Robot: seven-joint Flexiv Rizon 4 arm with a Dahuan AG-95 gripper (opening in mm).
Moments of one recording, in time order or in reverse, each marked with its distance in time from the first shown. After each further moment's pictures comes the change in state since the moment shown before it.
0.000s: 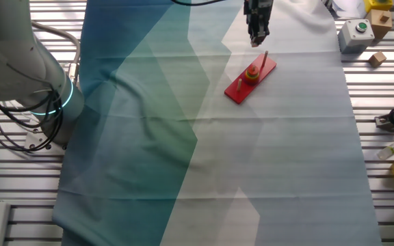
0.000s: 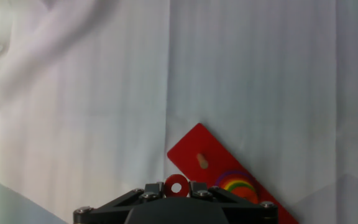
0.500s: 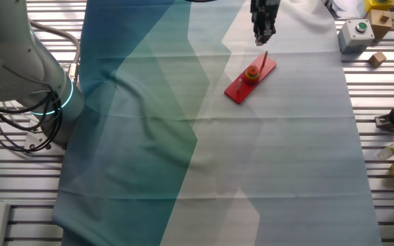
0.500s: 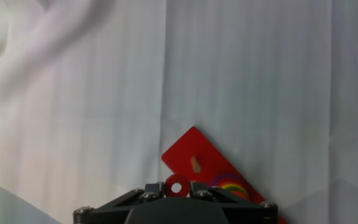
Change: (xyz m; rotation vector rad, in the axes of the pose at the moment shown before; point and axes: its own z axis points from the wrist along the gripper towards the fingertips) arm -0.012 -0.005 -0.020 -0.003 0.013 0.016
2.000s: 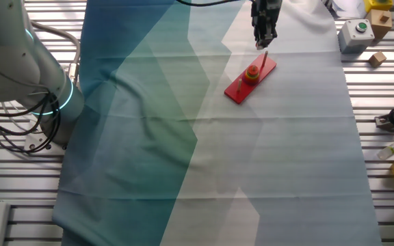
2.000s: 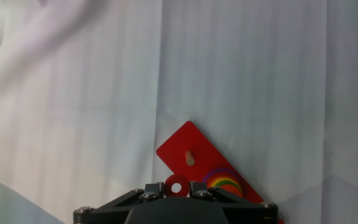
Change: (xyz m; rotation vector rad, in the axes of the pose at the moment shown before) arm -0.001 -0.021 -0.008 0.009 -0.001 -0.039
